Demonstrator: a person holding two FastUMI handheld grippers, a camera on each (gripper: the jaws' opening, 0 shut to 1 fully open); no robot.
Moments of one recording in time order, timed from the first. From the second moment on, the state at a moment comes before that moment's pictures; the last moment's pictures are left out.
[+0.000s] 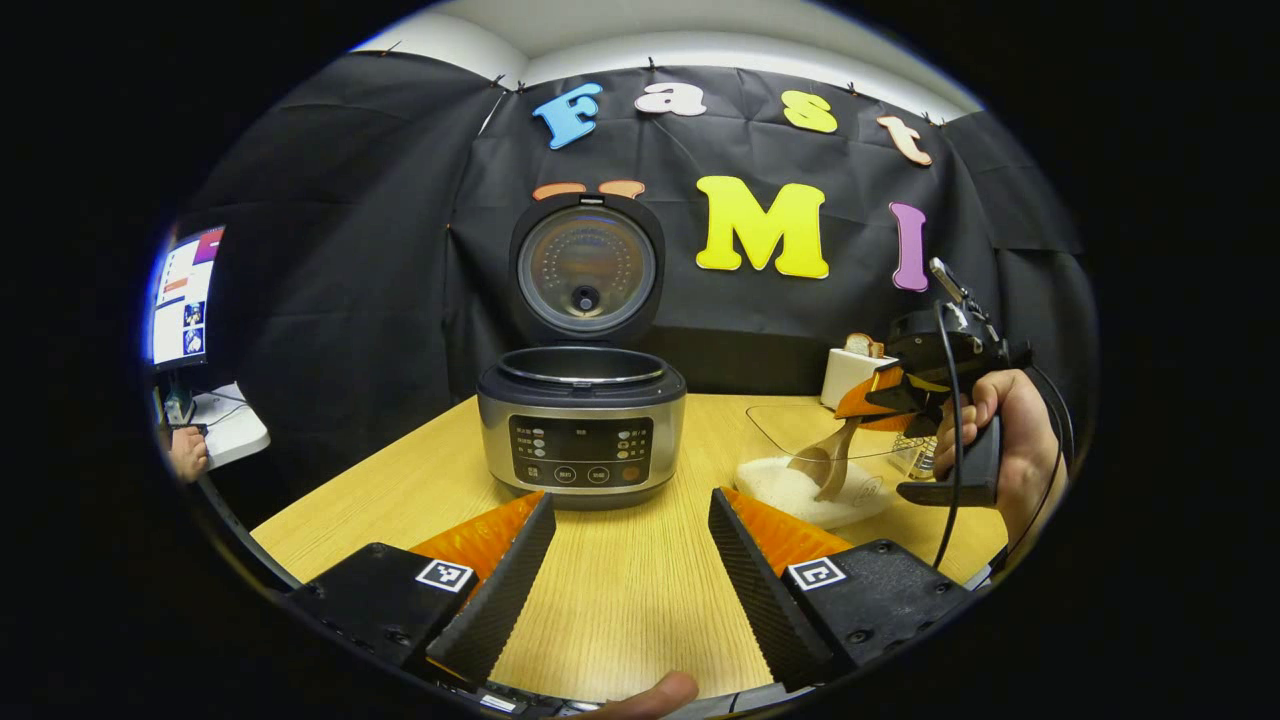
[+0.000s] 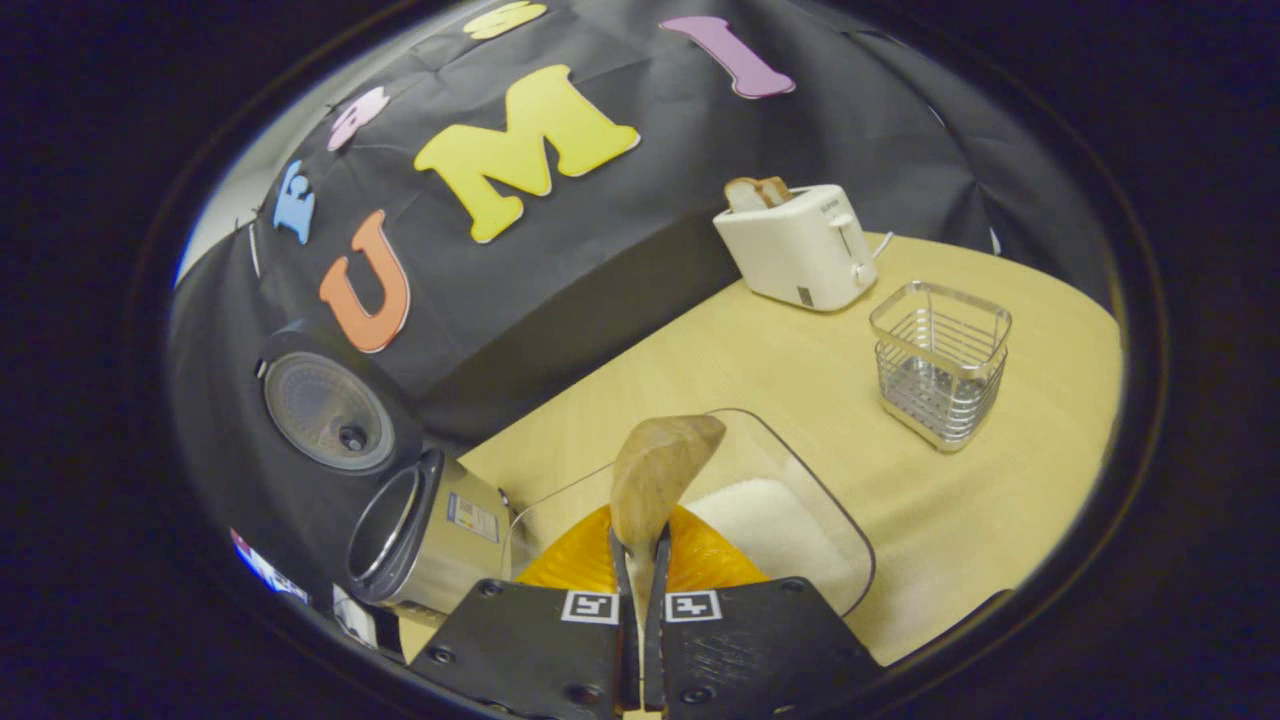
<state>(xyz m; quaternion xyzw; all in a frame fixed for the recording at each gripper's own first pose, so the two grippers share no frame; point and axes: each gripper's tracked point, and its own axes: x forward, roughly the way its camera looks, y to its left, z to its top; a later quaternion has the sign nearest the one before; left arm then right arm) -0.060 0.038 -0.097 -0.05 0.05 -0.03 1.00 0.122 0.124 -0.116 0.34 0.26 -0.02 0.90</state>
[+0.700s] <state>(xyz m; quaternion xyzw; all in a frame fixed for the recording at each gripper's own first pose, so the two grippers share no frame) -0.059 0.032 -0.093 -0.04 0.06 -0.03 1.00 0.123 0.101 -0.109 0.58 0.27 0.03 0.77</state>
